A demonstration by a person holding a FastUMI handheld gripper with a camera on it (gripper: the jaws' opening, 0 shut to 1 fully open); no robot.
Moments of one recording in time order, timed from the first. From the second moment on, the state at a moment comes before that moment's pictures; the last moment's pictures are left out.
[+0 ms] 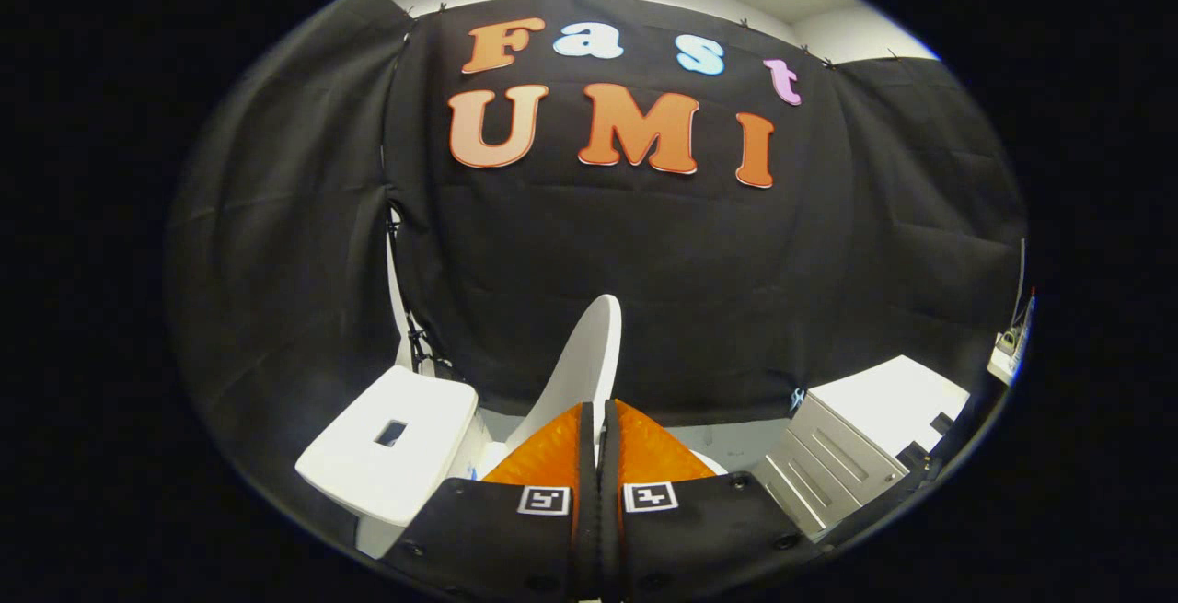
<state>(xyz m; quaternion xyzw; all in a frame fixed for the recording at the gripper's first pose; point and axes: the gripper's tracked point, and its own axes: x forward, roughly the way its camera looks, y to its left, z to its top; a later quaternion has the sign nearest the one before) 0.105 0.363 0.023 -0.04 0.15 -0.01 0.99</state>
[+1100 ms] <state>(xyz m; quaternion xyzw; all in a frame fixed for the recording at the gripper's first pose) 0.083 0.546 0.036 -0.03 0.11 0.08 0.99</state>
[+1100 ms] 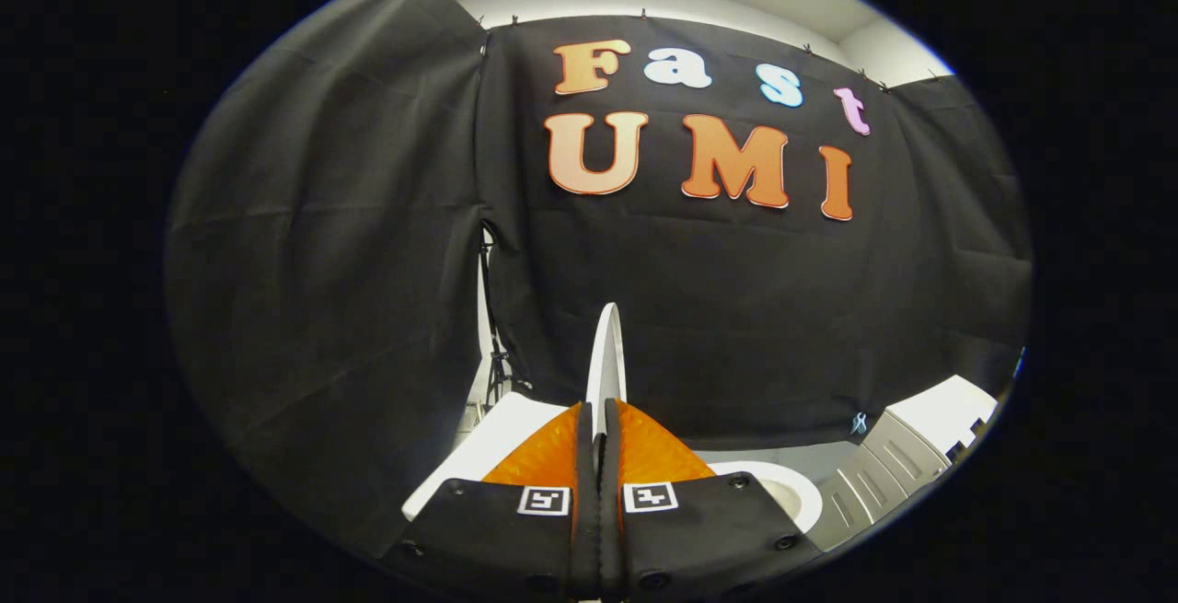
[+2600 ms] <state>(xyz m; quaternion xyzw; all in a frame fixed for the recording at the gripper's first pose) 0.062 0.617 0.023 -0.05 0.13 0.21 0.97</state>
